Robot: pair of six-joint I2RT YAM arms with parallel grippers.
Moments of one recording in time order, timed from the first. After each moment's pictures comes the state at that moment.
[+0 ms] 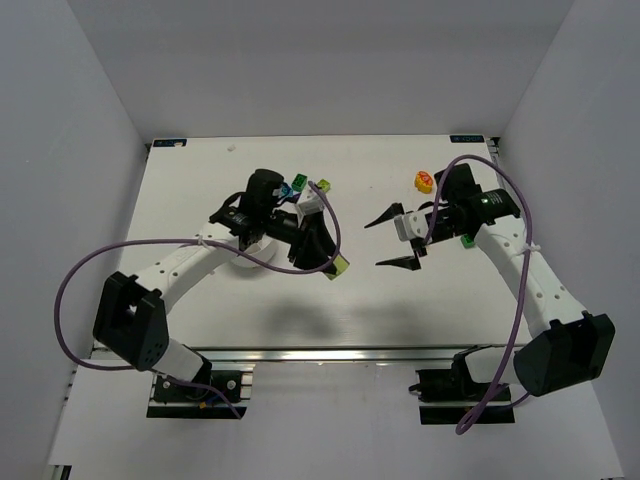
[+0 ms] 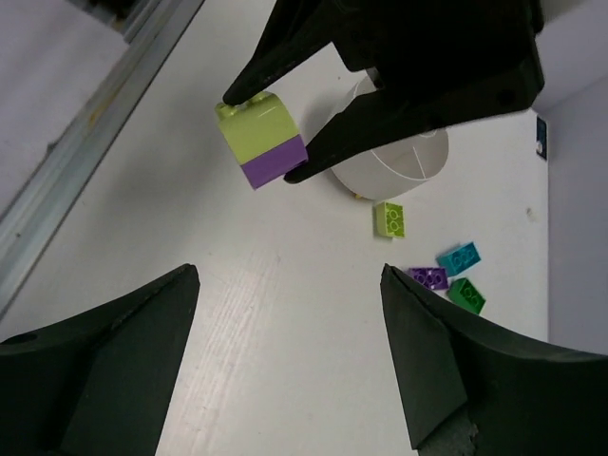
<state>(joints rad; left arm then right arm) -0.55 1.46 1.13 -0.23 1.26 0.21 0.32 1.30 1.29 -1.07 -1.23 -1.58</state>
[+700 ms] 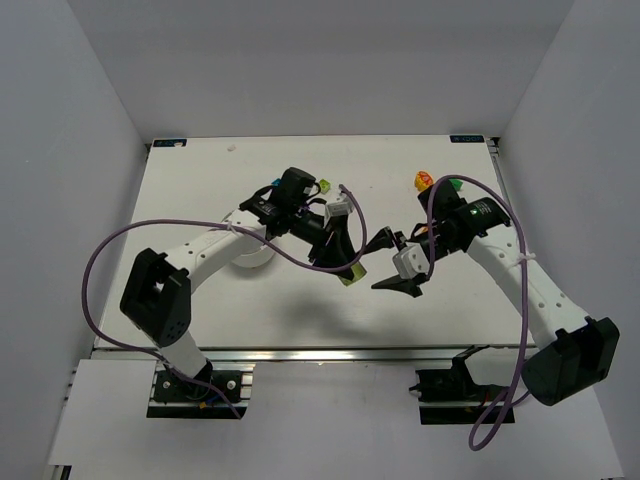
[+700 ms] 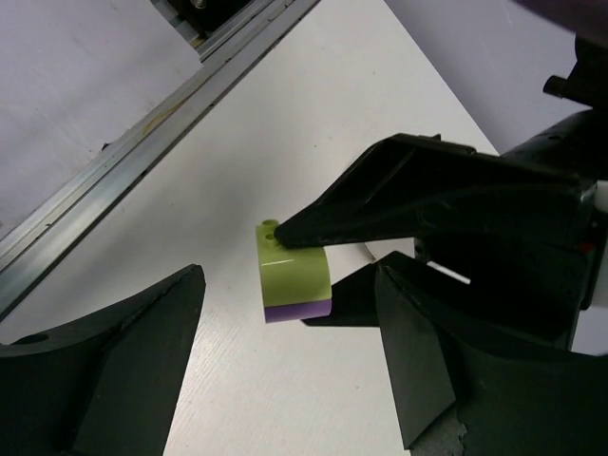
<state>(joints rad) -0.66 1.65 1.31 -0.41 1.26 0.30 0.44 1.27 1.25 -1.28 -1.21 -1.97</state>
